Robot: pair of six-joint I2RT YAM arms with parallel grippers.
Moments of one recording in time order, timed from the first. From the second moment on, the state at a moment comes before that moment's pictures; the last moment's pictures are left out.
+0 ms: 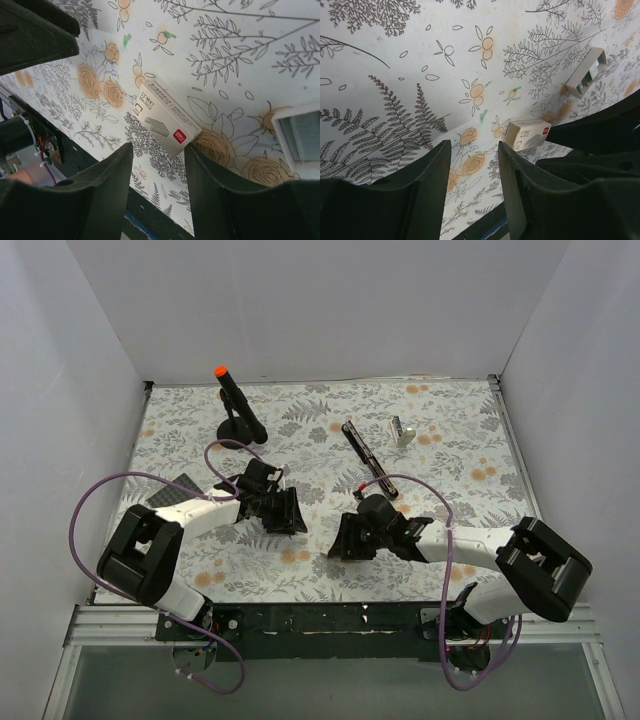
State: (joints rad) left arm -0.51 1.50 0.75 -0.27 0.42 -0.60; right arm 0.92 1.38 0.54 0.02 -0.19 0.93
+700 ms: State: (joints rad) left arm -0.41 1.41 0.77 -0.34 0.32 -0.58; right arm 0.85 1.36 0.83 -0.34 -0.14 0.57
